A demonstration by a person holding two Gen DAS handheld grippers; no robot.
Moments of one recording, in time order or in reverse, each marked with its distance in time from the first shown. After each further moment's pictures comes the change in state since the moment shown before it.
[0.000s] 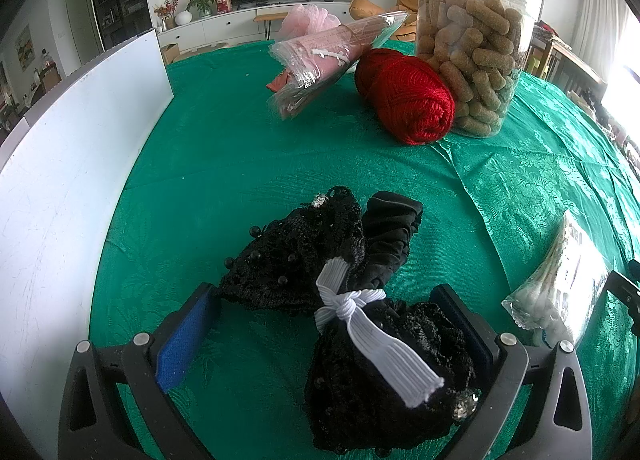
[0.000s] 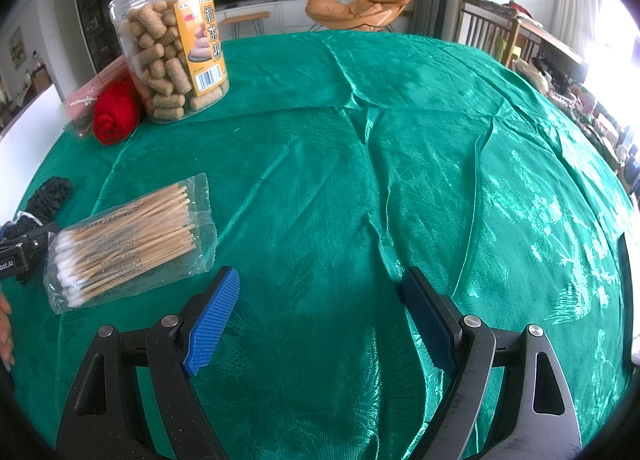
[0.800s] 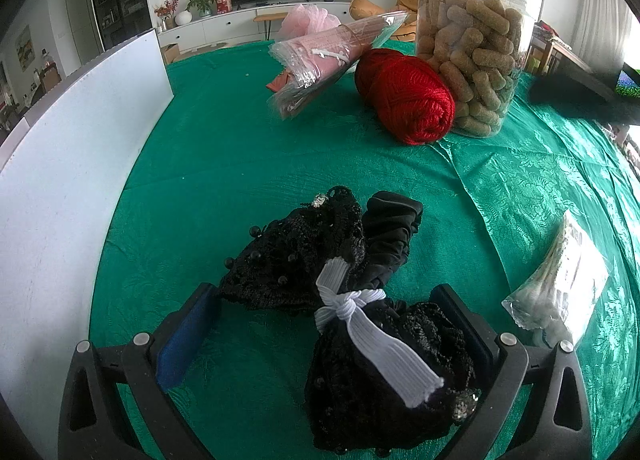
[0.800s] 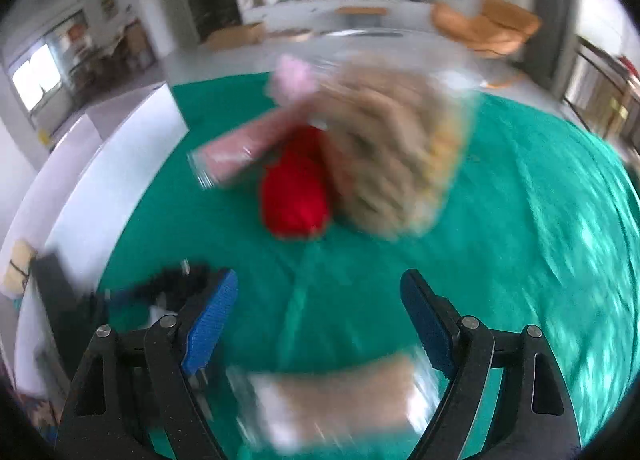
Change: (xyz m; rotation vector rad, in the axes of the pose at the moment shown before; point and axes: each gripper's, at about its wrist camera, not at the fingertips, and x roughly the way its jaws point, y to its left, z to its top) left arm 0.000 0.000 0.000 0.000 0.000 0.000; right arm 0.007 0.157 0.135 -0.263 0.064 0.311
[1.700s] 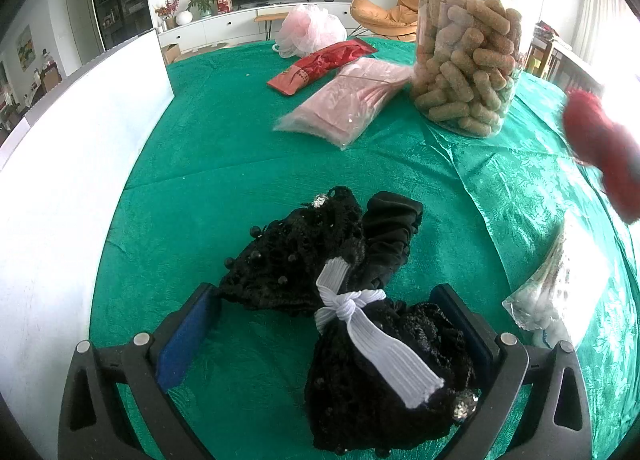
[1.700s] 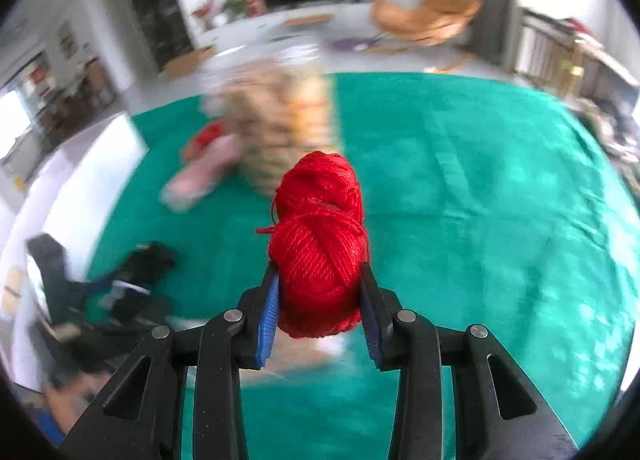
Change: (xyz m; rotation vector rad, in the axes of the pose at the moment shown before) left arm -0.002 -0.002 -0.002 0.000 0.000 0.002; right arm -0.080 -0.093 -0.087 0.190 -0.073 -0.132
